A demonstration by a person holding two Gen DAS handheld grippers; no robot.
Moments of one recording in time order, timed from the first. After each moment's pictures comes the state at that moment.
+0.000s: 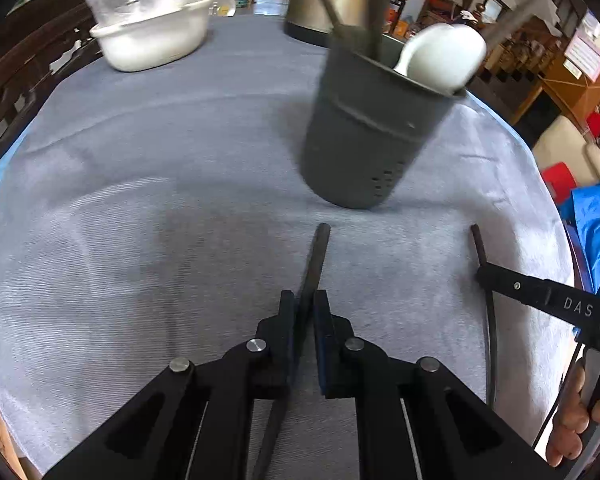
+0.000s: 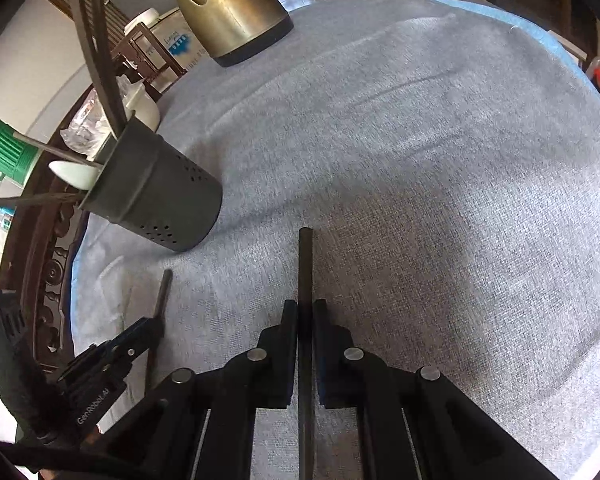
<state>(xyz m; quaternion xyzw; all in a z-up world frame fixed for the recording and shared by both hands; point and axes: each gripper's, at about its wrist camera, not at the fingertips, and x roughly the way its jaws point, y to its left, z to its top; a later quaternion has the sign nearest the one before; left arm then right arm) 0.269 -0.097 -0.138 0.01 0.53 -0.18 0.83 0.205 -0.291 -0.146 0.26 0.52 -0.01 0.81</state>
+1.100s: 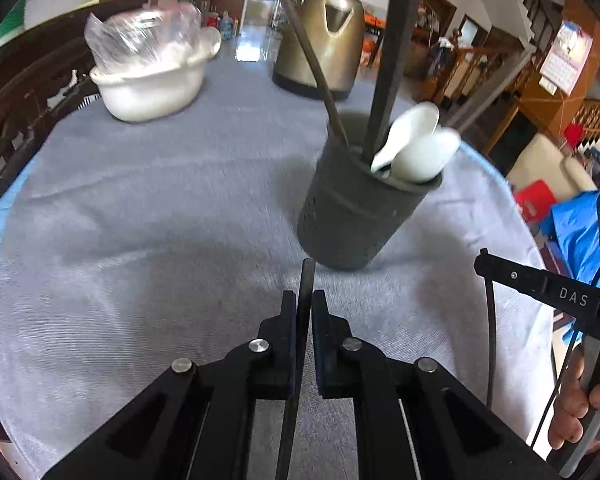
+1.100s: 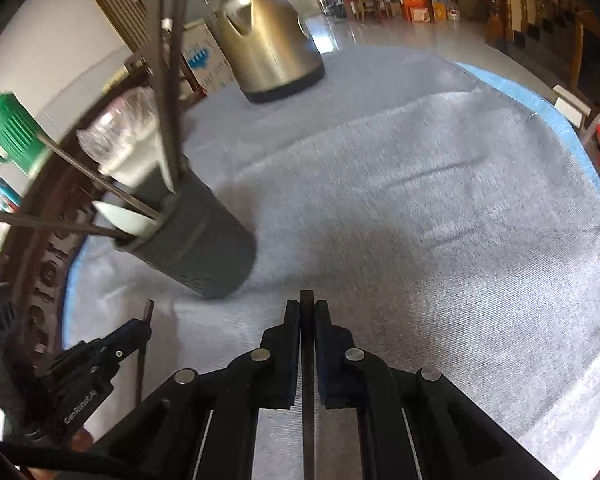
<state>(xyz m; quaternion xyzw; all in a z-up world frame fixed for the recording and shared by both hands) 0.273 -0.072 -0.095 -0.01 0.46 -0.22 0.86 0.214 -0.278 -0.095 0.21 0.47 -0.01 0.86</state>
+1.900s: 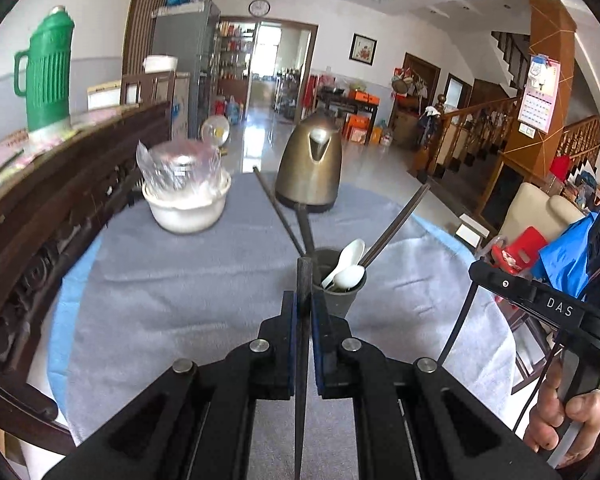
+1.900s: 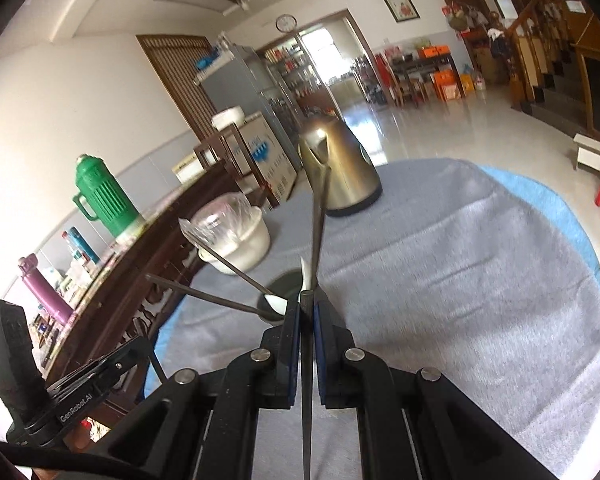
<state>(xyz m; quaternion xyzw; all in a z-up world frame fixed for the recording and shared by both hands) 0.202 -0.044 0.025 -0.02 0.31 -0.21 0.93 0.145 -0.258 0.015 0.24 0.29 0.04 0.93</state>
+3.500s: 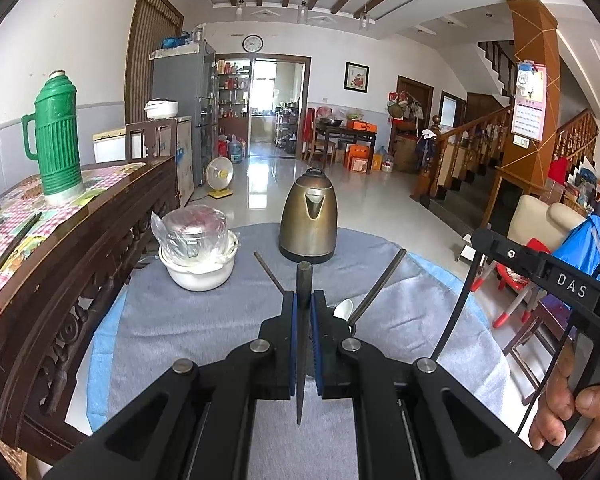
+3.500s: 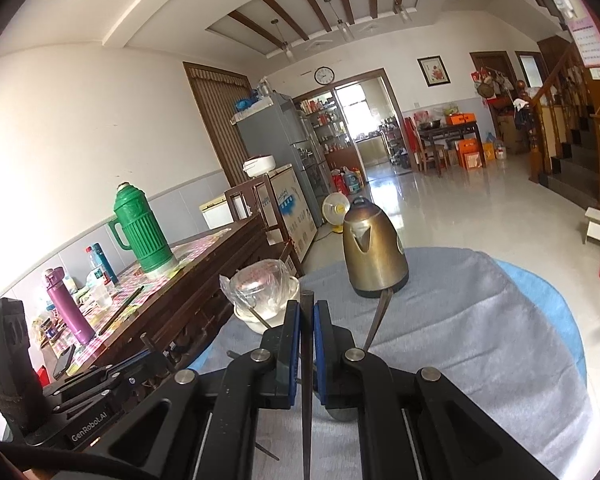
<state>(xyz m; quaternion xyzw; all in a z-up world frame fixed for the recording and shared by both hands) 0.185 -0.046 0.096 0.01 0.25 -0.20 0.95 0.128 -0.233 0.115 0.18 0.19 0.05 0.96</state>
